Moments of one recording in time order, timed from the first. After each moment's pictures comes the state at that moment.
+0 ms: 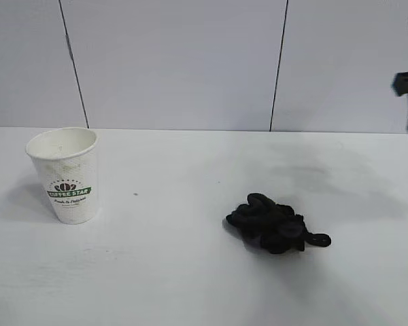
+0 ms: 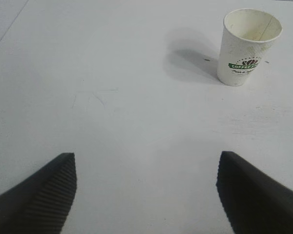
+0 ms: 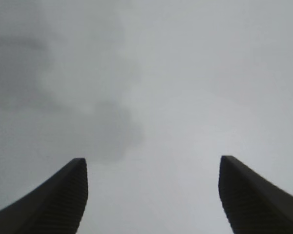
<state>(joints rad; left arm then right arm) -0.03 0.00 -0.48 0.06 1.13 -0.02 -0.19 1.60 -1.18 -0.14 0.76 0.07</state>
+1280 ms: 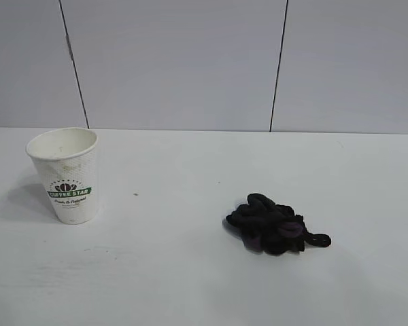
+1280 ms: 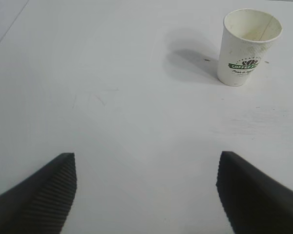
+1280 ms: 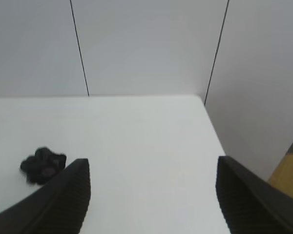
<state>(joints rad) -0.03 0.00 -0.48 0.06 1.13 -0.02 -0.19 -0.03 -0.75 0.01 1.25 -0.11</state>
